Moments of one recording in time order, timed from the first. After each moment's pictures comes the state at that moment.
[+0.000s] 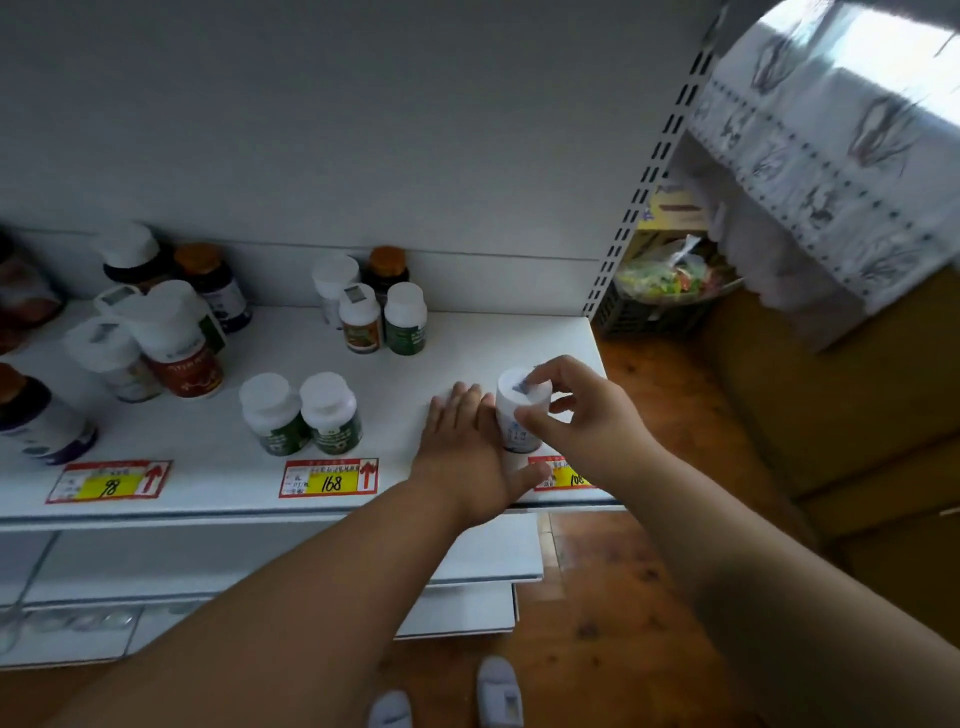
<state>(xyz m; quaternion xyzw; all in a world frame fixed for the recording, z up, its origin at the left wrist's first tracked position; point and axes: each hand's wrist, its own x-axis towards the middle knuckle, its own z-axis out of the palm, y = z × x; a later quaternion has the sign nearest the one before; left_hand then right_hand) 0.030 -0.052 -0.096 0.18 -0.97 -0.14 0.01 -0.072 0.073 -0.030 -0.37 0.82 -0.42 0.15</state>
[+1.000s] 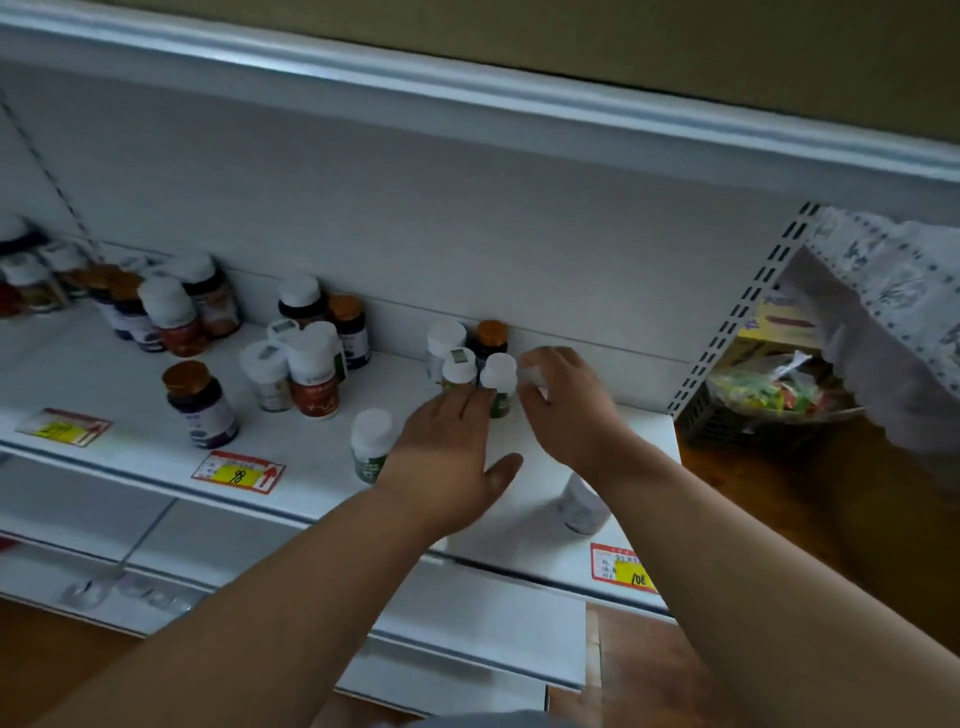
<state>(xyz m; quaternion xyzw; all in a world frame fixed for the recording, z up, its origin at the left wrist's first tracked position) 0.092 -0.103 -0.005 0.25 -0.95 -0.10 0.18 -0.073 -0.044 0.008 -0.51 0.81 -0.29 0.03</state>
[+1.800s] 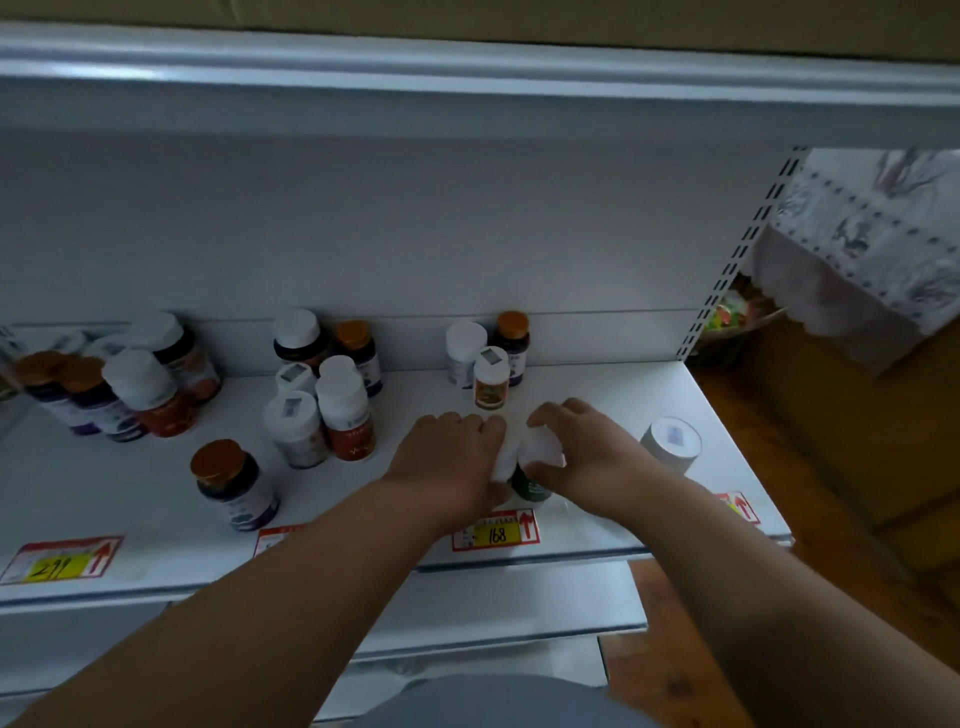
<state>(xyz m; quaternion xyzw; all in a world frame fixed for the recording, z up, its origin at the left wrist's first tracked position) 0.122 -0.205 -0.028 0.09 -1.00 0.00 0.02 0.016 -0.052 -0.004 -0.43 0.87 -0.19 0.13</state>
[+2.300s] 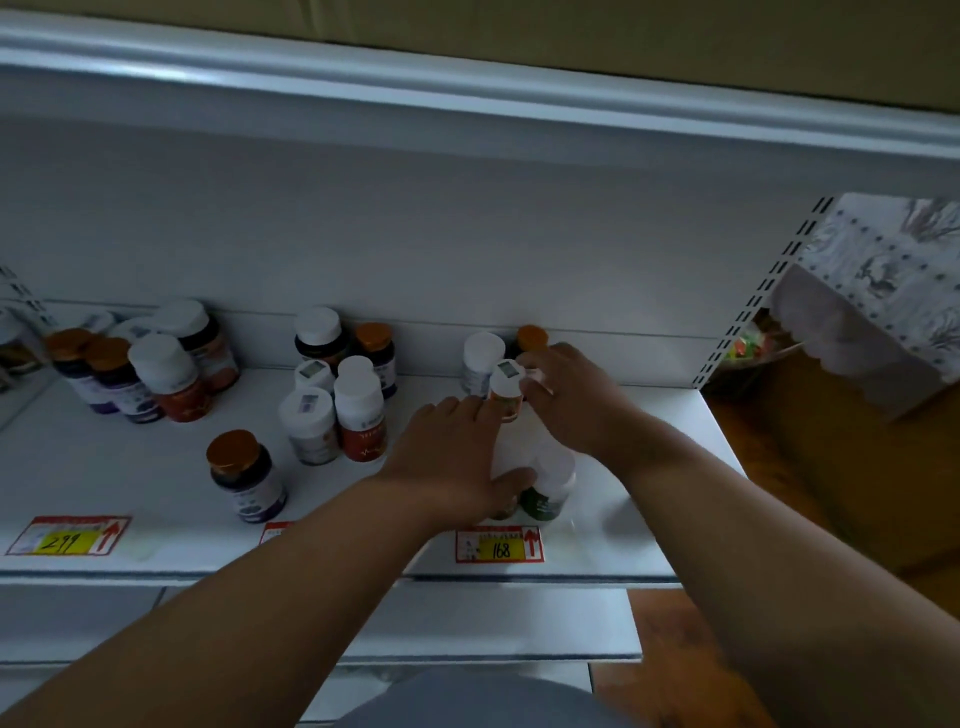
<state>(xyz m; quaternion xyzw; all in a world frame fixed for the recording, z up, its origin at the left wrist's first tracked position) 0.131 -0.215 -0.014 0.12 -0.98 -0.09 0.11 -0.025 -0.113 0.014 -0.47 0.85 -0.23 0.05</state>
